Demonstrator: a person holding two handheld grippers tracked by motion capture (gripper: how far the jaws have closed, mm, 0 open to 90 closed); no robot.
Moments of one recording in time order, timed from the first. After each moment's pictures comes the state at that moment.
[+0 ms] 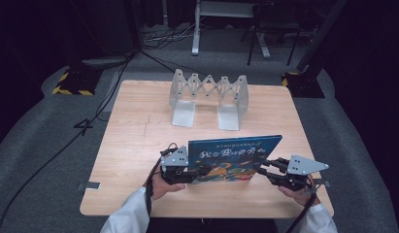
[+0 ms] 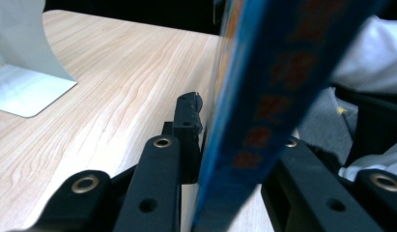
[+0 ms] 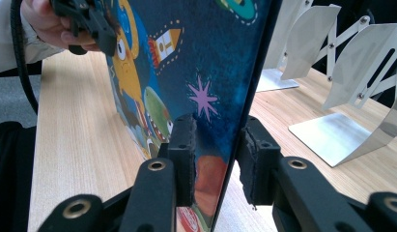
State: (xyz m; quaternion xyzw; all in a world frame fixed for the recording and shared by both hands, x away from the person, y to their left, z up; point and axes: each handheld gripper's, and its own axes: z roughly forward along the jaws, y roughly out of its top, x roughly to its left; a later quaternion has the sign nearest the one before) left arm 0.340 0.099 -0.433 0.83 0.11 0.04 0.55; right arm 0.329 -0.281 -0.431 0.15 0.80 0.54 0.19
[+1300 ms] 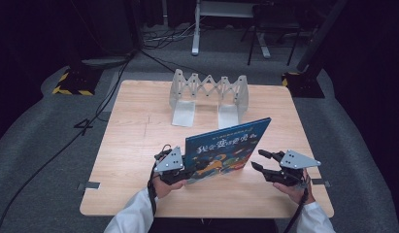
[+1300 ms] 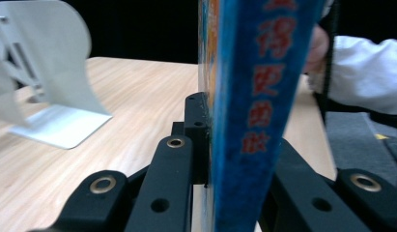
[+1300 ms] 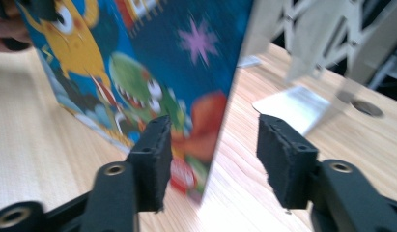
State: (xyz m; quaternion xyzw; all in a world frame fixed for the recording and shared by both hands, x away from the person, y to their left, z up) left arm 0.342 0.110 -0.443 0.78 0.12 0.12 0.60; right arm 0.343 -0.275 -0.441 0.23 0.80 0.51 0.23
